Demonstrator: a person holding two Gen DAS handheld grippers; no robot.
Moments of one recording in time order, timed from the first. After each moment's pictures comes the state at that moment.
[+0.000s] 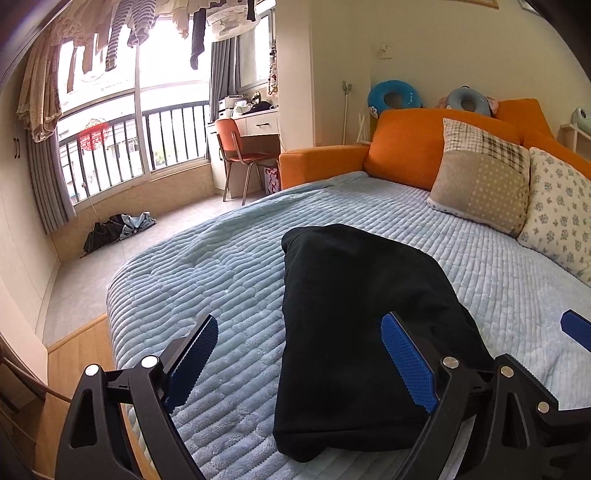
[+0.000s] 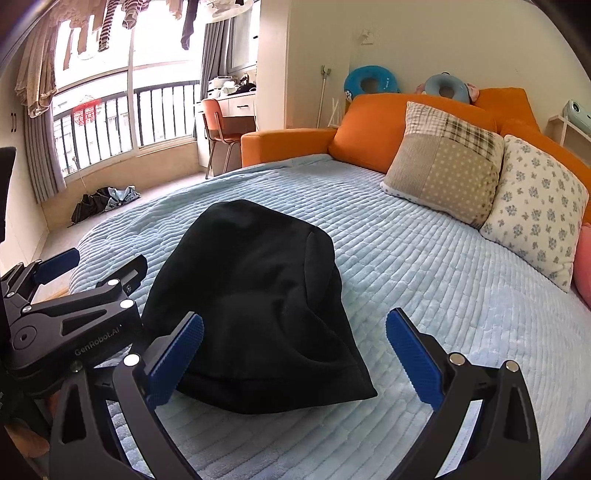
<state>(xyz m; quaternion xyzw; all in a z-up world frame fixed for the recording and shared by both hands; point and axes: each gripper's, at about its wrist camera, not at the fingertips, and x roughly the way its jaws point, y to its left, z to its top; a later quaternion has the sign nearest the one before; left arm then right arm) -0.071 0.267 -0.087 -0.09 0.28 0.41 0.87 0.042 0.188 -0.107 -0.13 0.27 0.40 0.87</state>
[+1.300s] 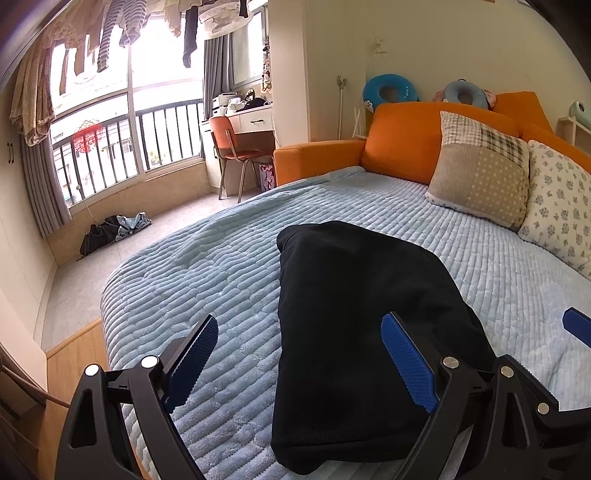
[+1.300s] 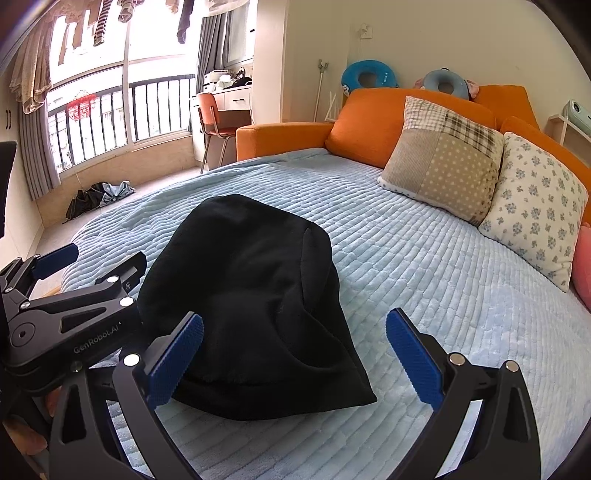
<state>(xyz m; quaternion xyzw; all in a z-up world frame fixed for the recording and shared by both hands) -0.061 0.276 -0.091 -0.08 0.28 0.40 0.87 0.047 0.193 -0.112 -0.13 0.28 0.39 0.87</state>
